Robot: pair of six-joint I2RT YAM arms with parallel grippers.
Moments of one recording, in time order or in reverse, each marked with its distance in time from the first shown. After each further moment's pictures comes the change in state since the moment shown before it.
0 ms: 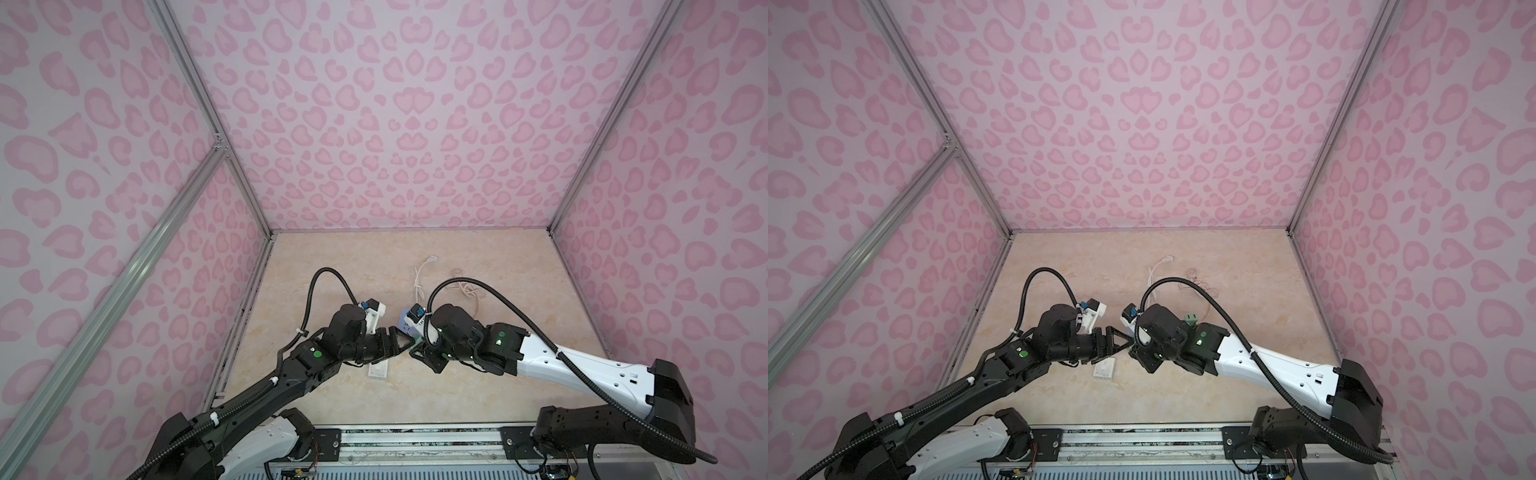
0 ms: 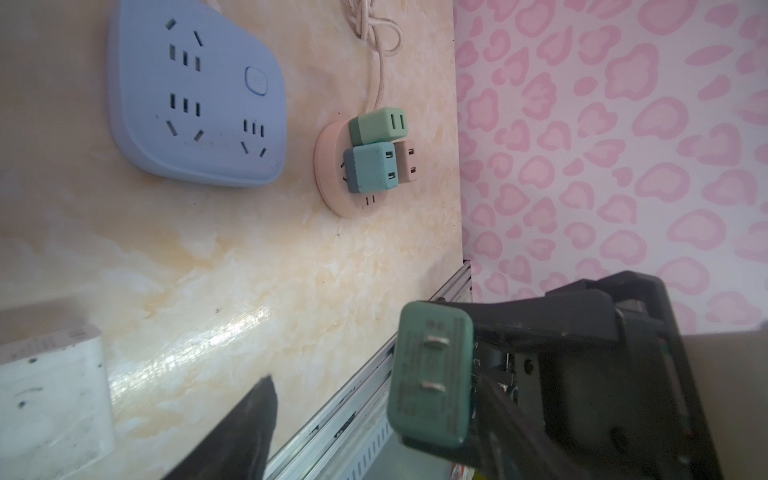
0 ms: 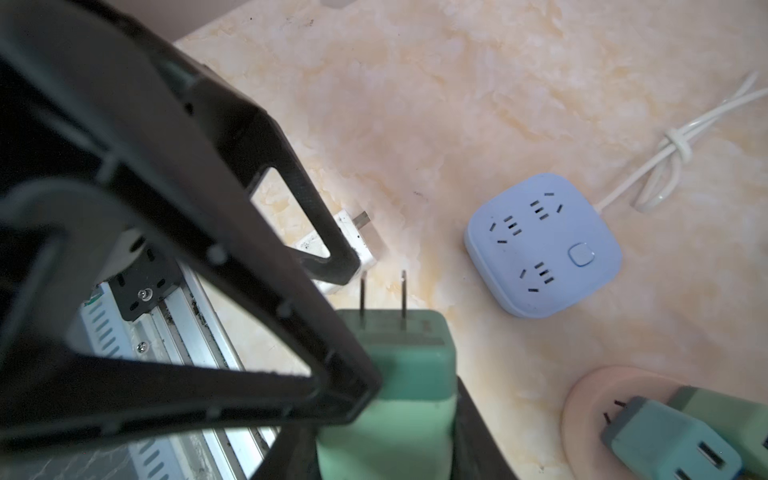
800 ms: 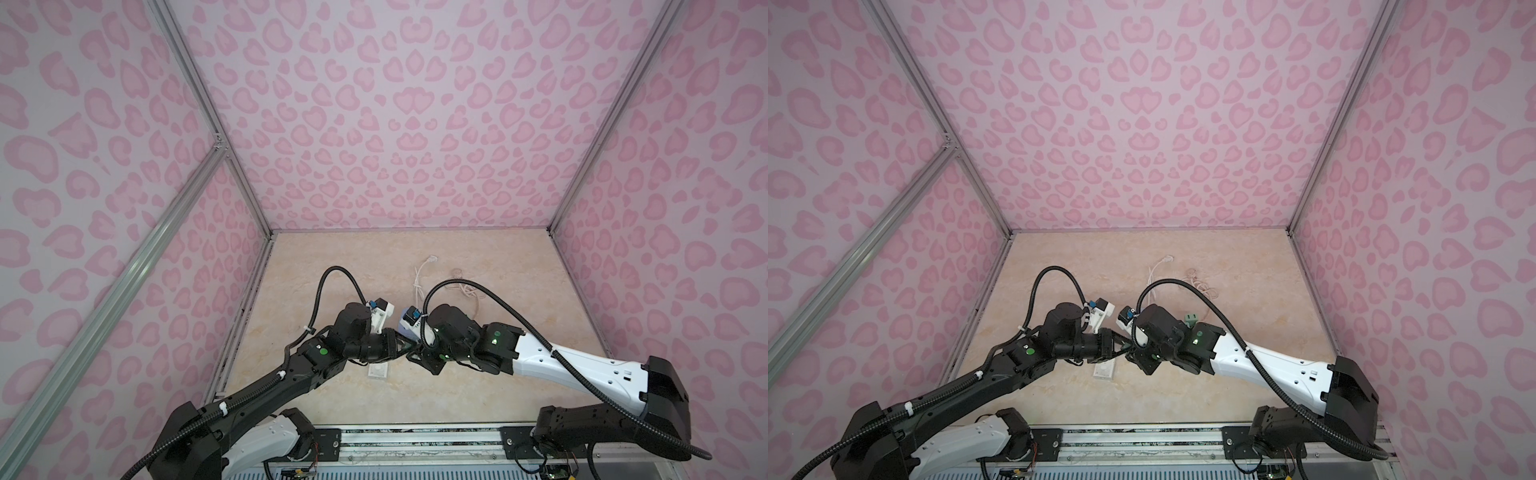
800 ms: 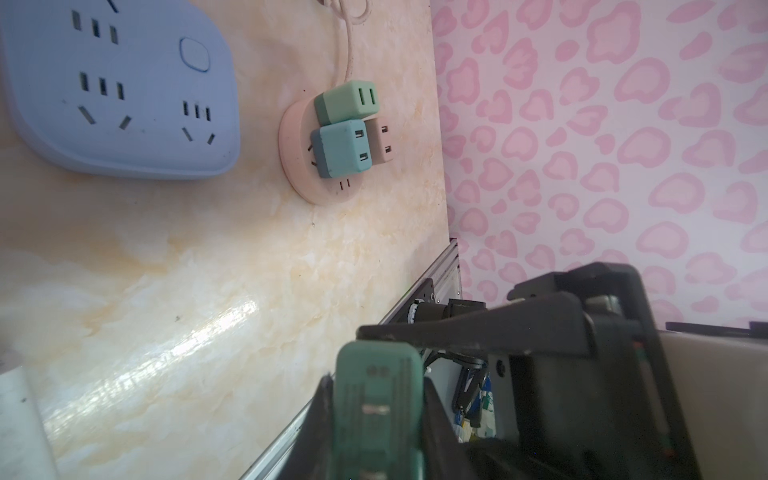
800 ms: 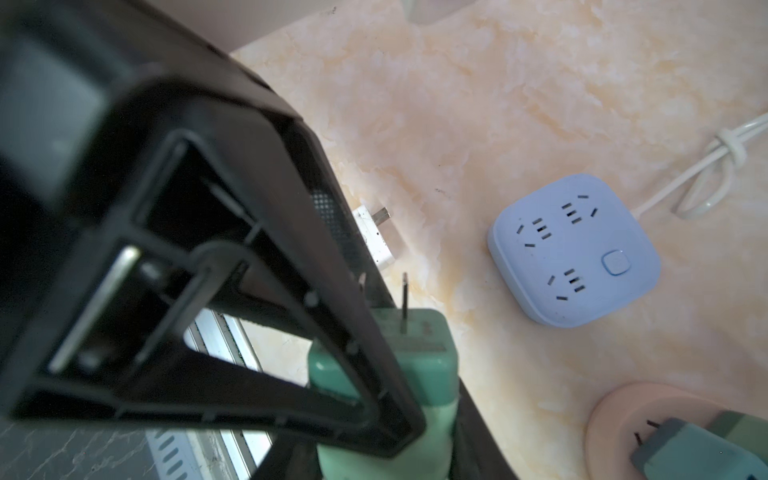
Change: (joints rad) left arm -0.024 0.052 0.007 0.062 0.067 0.016; right arm -0.004 0.026 0.005 0.013 -0.038 -0.007
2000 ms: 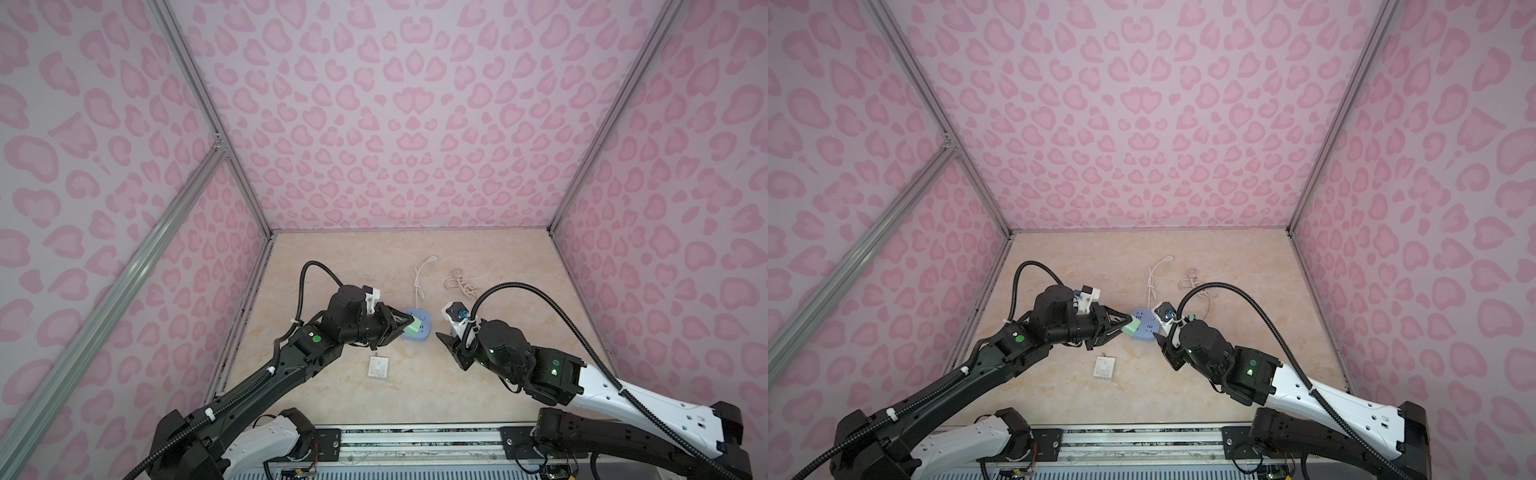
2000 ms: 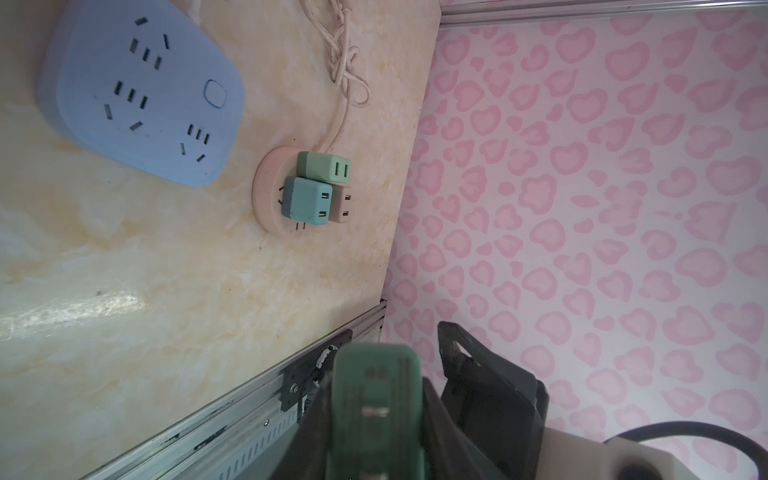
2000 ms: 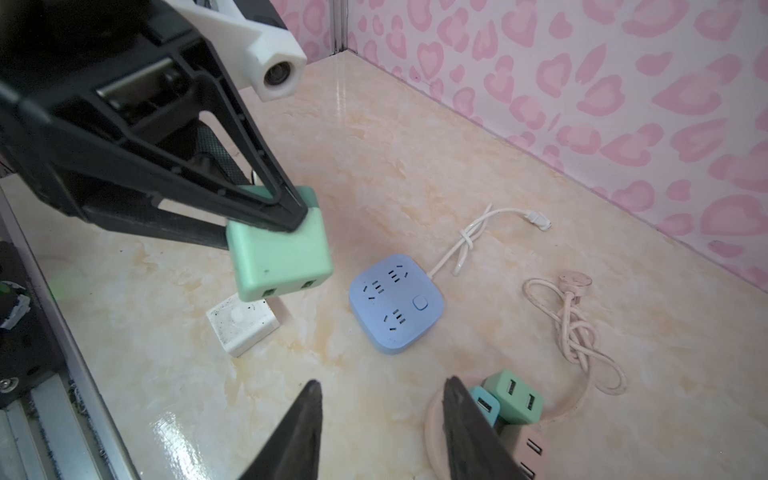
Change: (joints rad) left arm 0.053 -0.008 0.166 -0.080 -0.081 -0.431; right arm 0.018 -0.424 -0.233 0.163 0.372 -0.082
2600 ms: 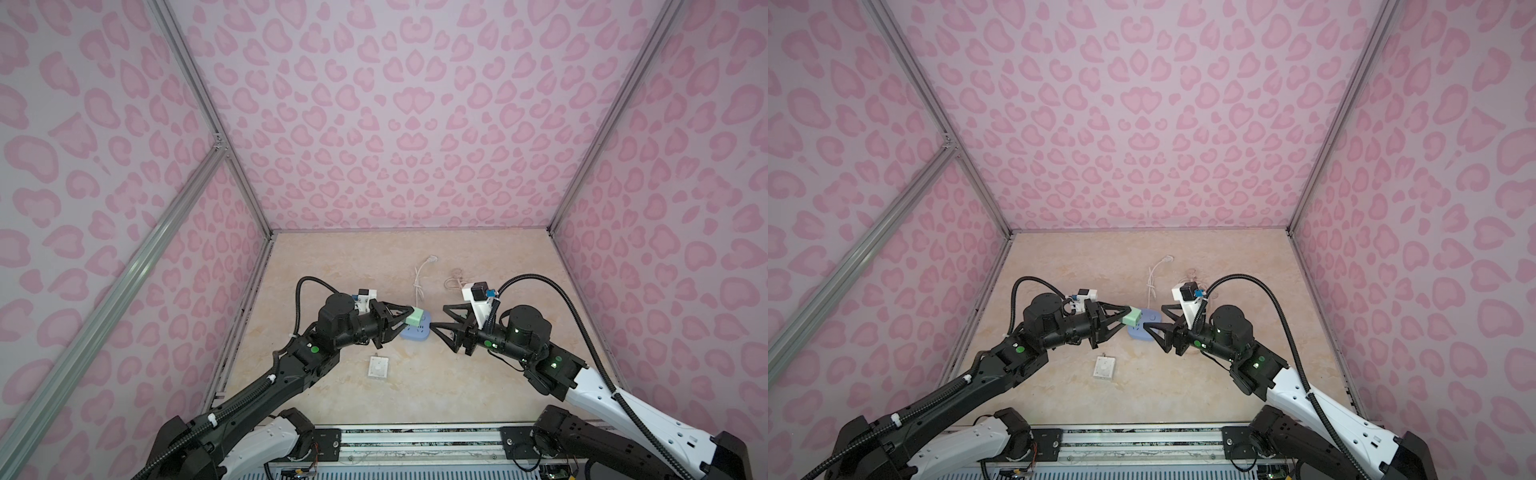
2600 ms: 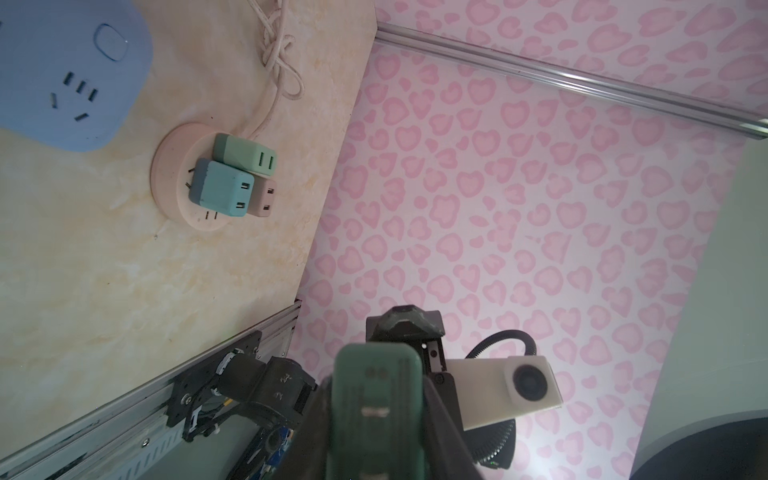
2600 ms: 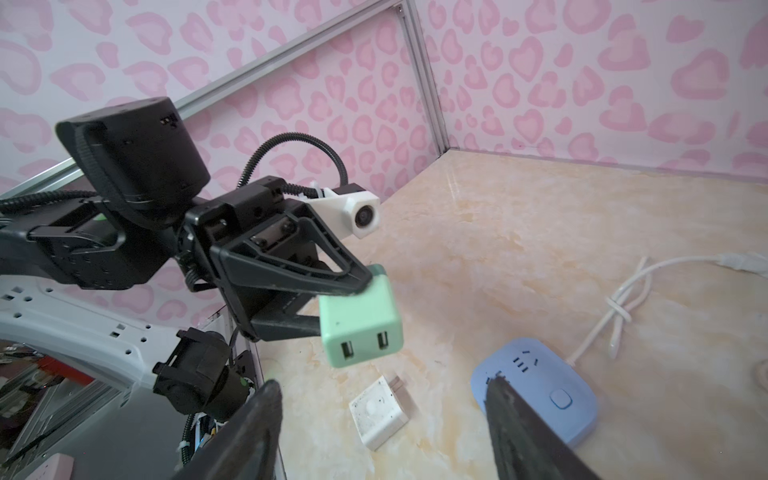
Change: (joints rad) left arm 0.018 -0.037 -0.145 0.377 0.016 -0.327; right arm -0.311 -0.009 -0.133 0.458 -0.641 0.250
